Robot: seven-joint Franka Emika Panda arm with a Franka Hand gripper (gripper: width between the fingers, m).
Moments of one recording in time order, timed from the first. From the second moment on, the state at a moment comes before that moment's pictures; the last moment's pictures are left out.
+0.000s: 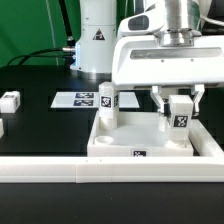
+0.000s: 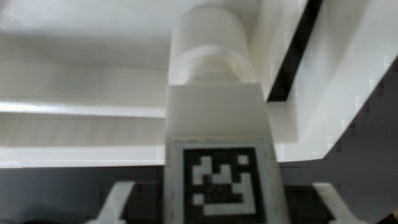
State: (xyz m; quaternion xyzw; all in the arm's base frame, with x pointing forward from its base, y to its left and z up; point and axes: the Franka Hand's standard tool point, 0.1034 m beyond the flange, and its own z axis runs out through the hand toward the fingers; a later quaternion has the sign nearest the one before) arm 0.604 0.099 0.075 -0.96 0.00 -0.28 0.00
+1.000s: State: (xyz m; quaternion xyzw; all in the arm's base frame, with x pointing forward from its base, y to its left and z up) arm 0.601 0.100 0.072 -0.96 0.00 -0.29 0.00
